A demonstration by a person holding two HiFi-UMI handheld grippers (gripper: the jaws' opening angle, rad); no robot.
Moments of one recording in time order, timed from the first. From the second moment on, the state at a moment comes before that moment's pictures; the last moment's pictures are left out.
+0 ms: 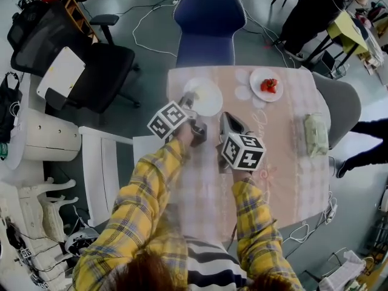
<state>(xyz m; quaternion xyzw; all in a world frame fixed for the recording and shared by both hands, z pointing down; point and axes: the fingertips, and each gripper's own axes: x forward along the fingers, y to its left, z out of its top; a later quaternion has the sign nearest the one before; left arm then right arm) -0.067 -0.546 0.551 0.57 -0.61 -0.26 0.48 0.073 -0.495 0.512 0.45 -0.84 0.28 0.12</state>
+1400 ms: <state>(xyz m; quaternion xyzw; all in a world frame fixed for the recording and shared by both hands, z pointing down) -0.066 -0.509 0.527 0.73 -0.62 0.24 0.13 0.048 -0.486 0.528 0.43 -0.85 0.28 0.15</state>
